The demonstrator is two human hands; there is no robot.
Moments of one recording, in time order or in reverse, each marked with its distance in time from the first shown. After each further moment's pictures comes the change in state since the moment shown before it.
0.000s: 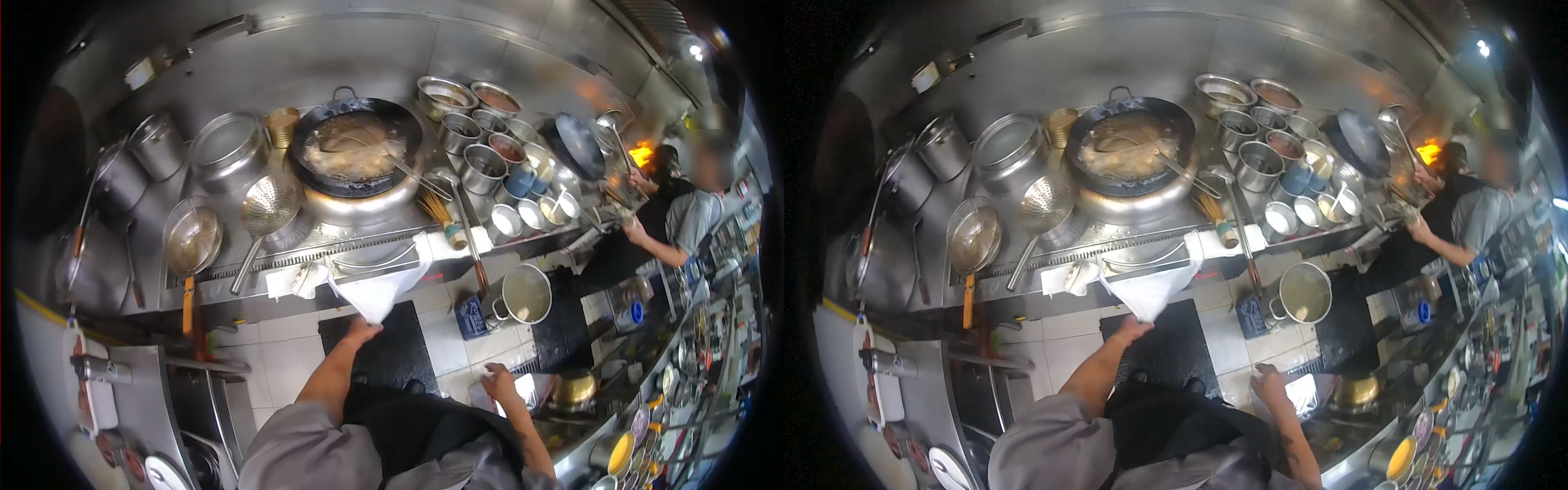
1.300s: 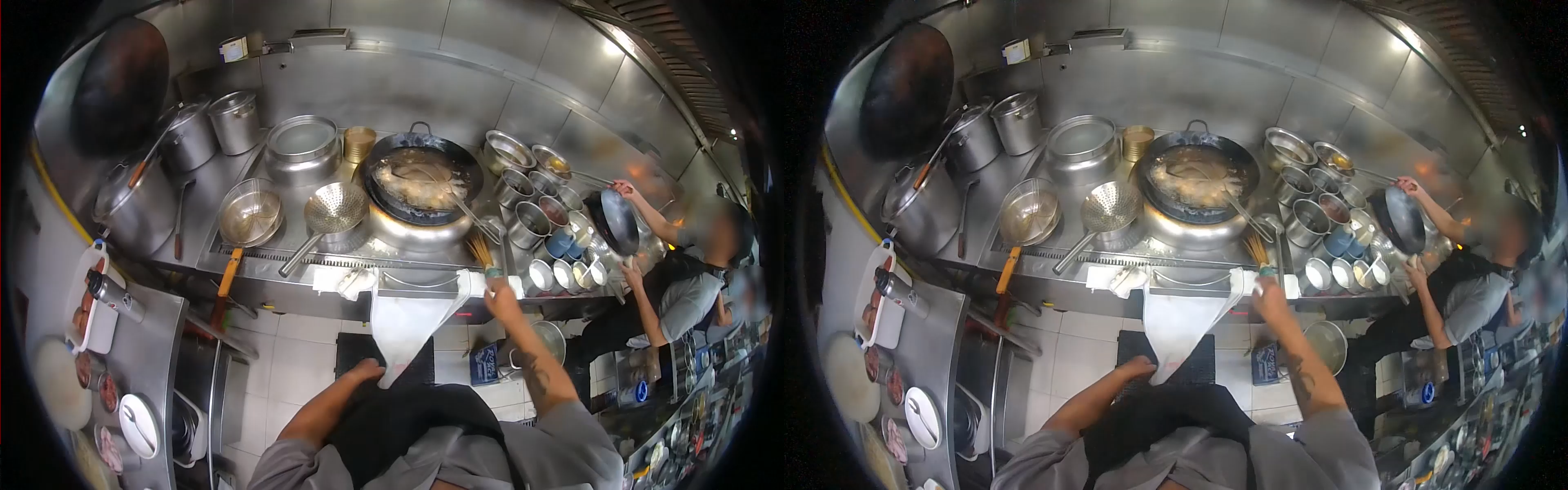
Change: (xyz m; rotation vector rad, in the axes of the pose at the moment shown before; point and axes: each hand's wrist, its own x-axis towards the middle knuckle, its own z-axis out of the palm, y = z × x) left_hand -0.078 -0.061 -0.021 0.345 -0.202 -0.022; right_hand 0.293 -0.157 -0.031 -0.033 0.056 -0.442
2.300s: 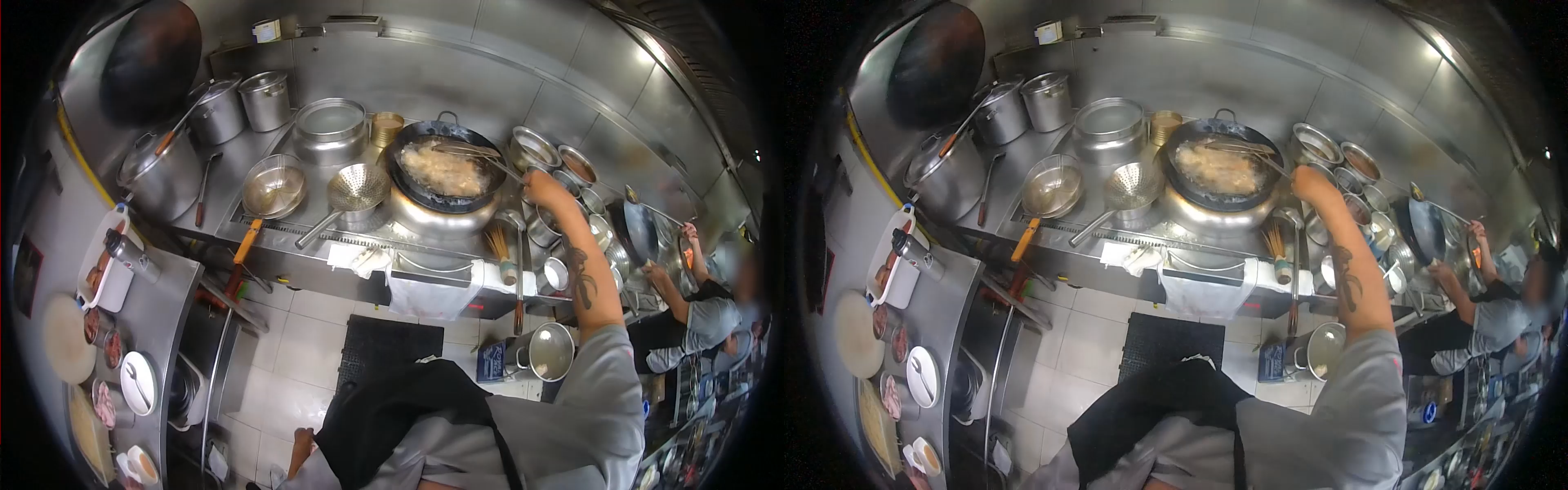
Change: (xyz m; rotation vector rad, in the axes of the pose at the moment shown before) left_hand -0.288 -0.216 0.211 0.135 0.377 -0.396; right_hand 0.209 -0.085 -0.149 -0.451 -0.331 -0.031
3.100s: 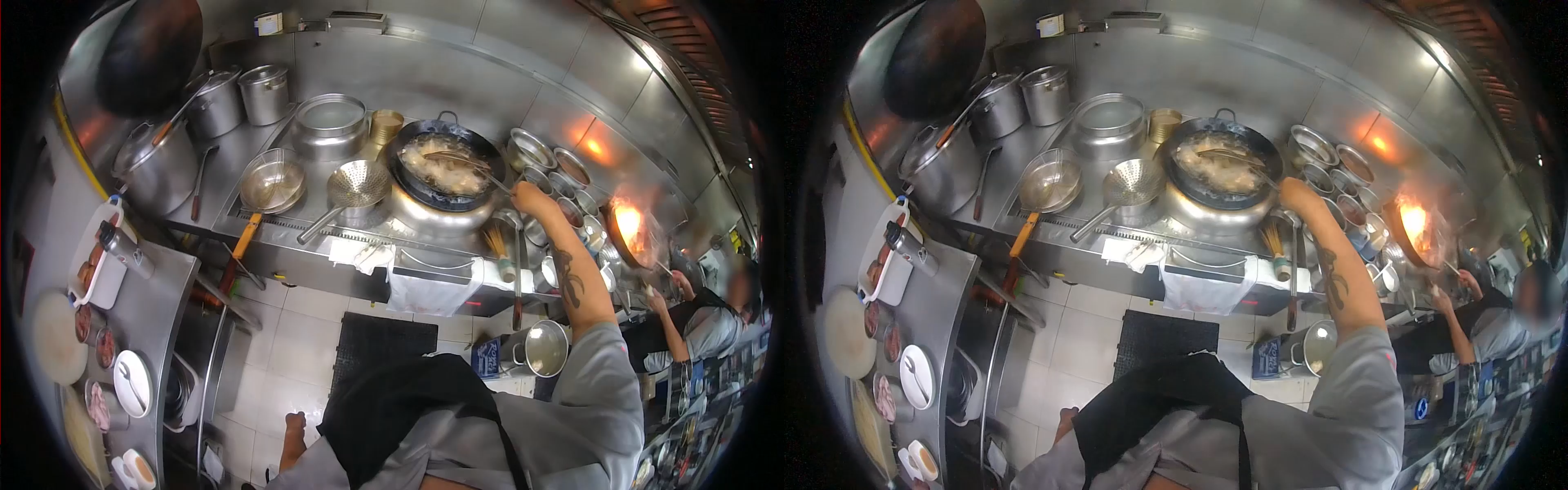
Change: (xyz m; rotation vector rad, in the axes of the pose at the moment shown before) left_hand 0.017 0.058 -0.090 -0.991 0.232 -0.602; right_hand 0.017 -0.012 0.052 -0.044 0.004 -0.091
